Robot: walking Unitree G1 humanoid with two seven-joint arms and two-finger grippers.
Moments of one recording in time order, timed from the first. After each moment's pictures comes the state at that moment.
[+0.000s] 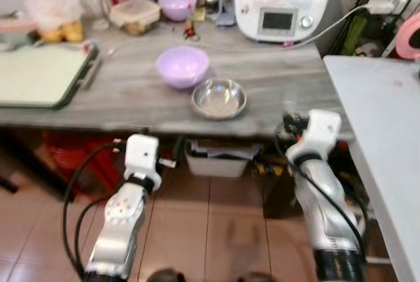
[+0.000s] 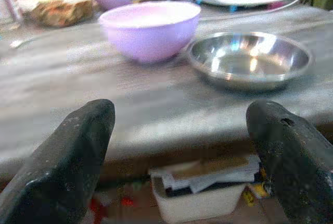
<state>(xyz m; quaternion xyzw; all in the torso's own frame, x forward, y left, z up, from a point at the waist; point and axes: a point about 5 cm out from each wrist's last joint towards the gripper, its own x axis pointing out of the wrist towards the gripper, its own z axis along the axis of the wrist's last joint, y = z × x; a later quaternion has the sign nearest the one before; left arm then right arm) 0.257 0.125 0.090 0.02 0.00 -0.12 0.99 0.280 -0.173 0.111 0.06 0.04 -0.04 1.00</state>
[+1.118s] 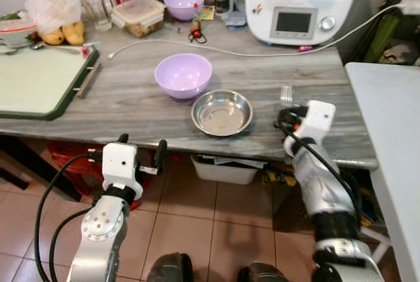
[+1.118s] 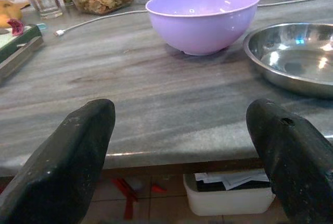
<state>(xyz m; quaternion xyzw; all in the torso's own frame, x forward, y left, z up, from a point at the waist) 0.235 0.157 0.100 0.03 0.01 -0.08 1.00 0.333 -0.164 0.108 0.13 0.08 0.00 0.99</state>
